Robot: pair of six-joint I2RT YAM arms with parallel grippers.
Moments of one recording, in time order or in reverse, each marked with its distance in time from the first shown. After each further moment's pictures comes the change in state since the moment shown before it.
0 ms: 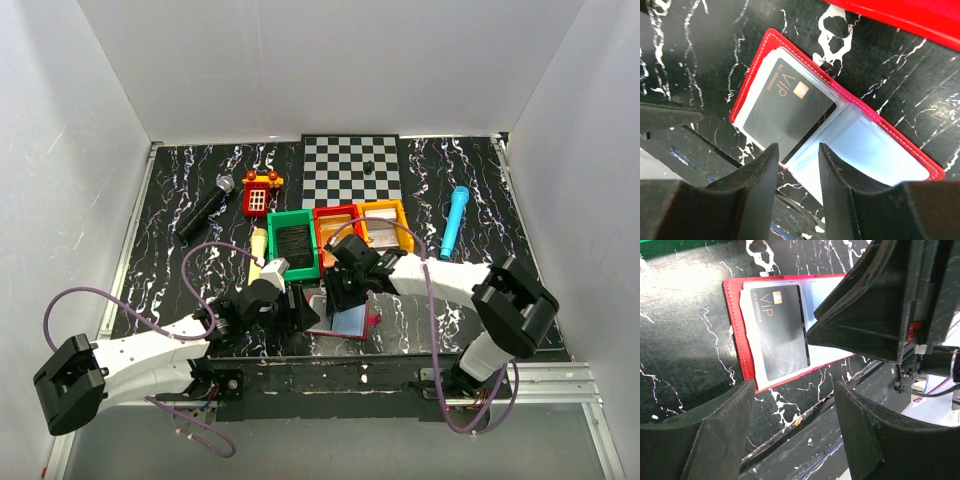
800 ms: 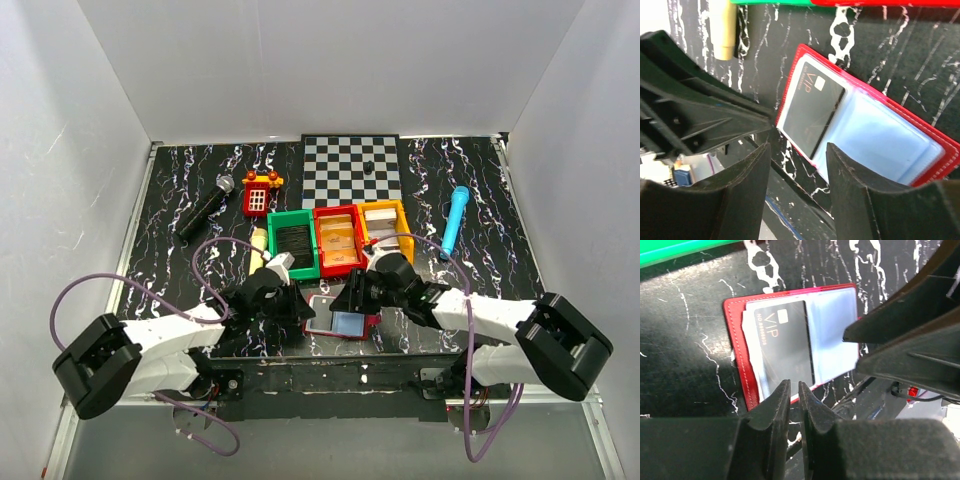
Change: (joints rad) left arm 0.120 0.165 0.004 0.165 0.172 0.035; right arm -0.073 -0.352 -0.452 0.527 -0.037 0.309
